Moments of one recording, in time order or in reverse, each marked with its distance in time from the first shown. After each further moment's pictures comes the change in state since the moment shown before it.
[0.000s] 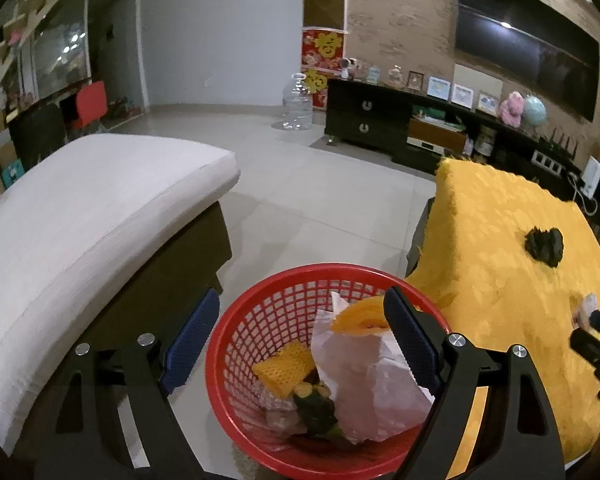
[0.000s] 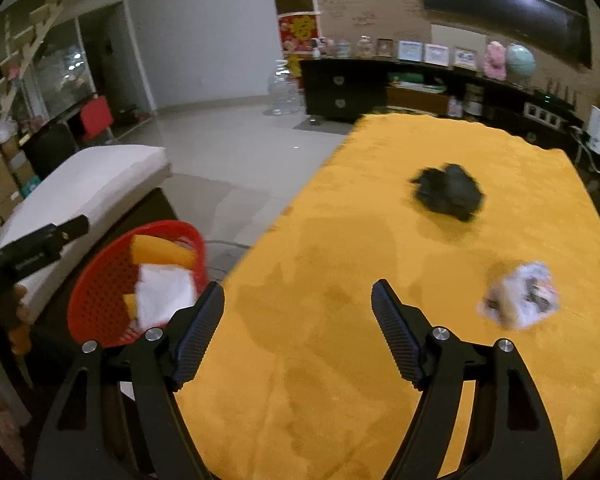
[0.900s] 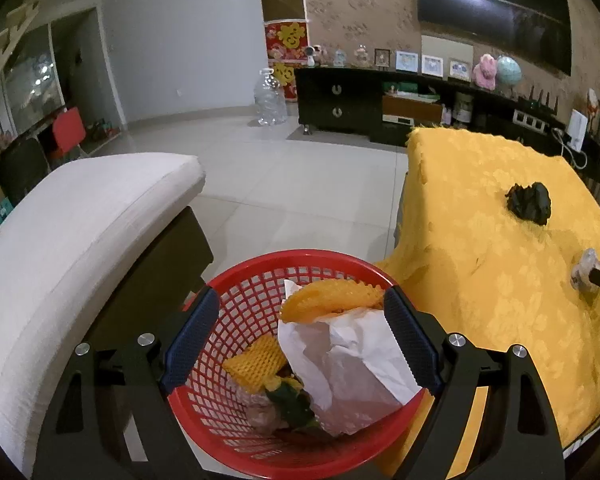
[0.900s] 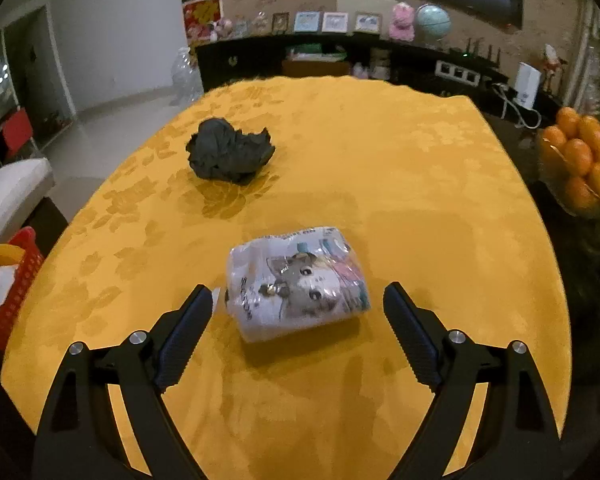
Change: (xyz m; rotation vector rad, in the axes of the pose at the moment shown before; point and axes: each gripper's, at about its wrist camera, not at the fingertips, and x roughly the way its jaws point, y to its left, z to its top) left arm 0.007 -0.048 -0.011 0.140 0.031 -0.010; right arm 0.027 -0.170 -0.018 0.108 0.077 -0.229
